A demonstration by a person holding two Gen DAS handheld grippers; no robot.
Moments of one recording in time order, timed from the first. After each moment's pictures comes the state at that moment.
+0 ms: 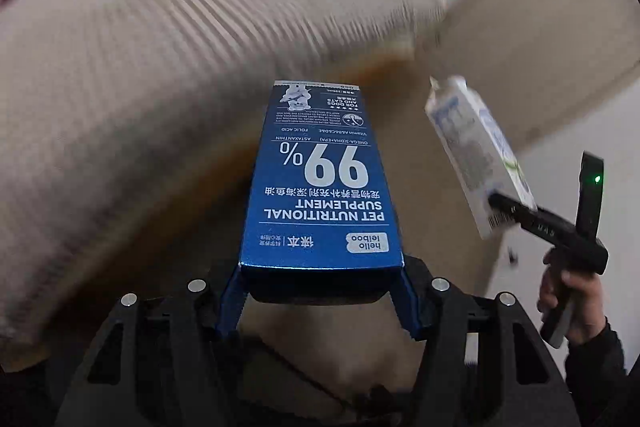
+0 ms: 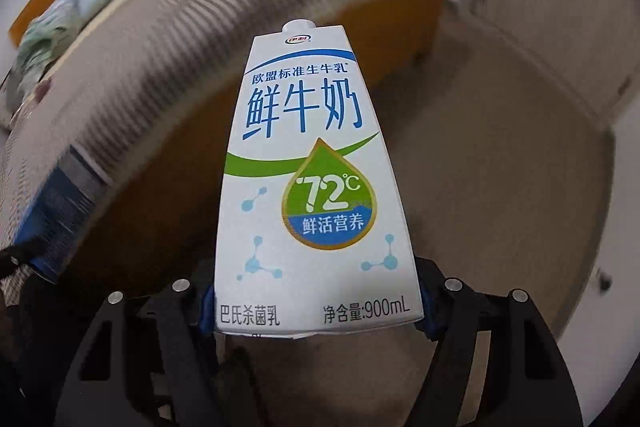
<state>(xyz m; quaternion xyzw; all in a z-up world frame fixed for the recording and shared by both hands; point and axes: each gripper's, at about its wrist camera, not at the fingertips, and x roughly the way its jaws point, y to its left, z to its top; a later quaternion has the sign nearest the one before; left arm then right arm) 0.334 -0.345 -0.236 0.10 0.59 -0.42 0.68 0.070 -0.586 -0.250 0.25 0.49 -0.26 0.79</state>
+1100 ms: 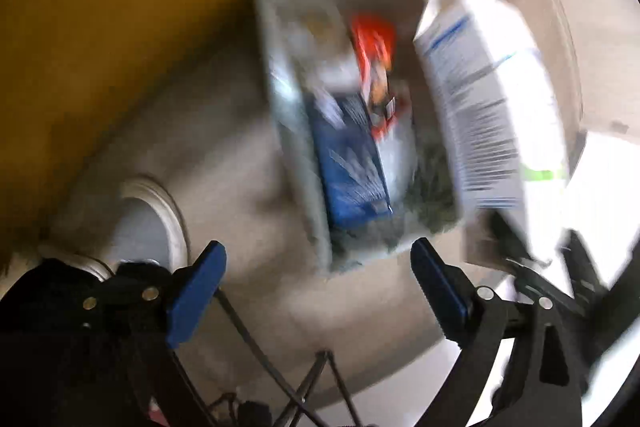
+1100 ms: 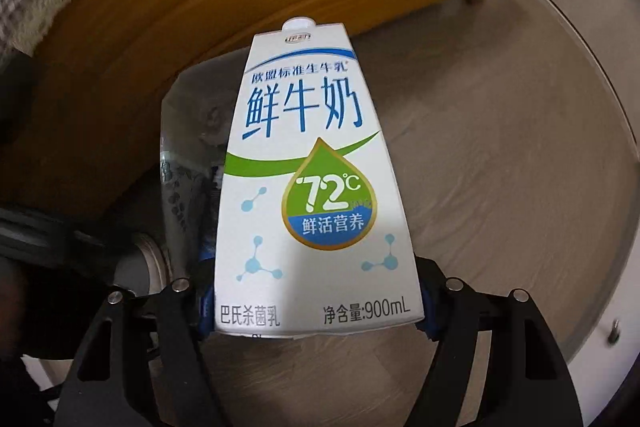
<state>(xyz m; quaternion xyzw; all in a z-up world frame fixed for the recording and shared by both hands) 0.357 -0.489 -0.449 0.12 0.77 -0.27 0.56 0.142 -0.612 -0.428 0.19 0.60 -0.18 0.76</state>
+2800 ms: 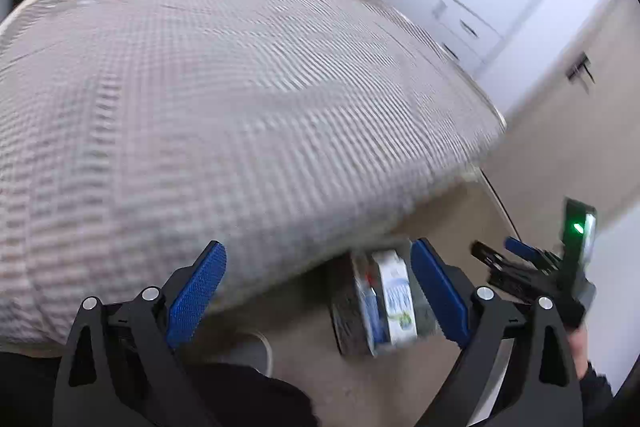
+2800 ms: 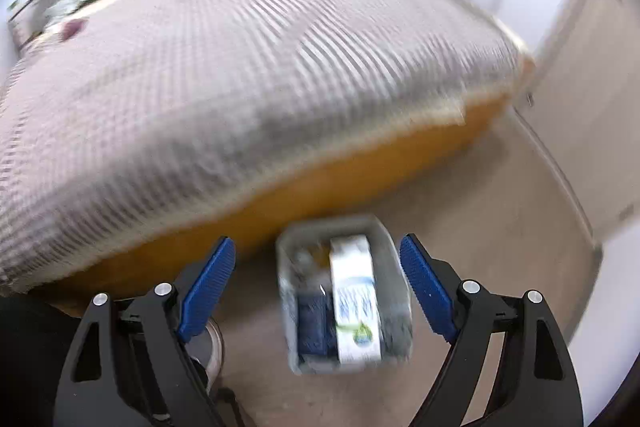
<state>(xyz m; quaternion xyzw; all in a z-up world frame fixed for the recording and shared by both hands) 0.440 -0.243 -0.175 -0.05 0.48 -0.30 0.82 0.228 -0.487 -0.206 0.06 0.47 -0.22 0.85</state>
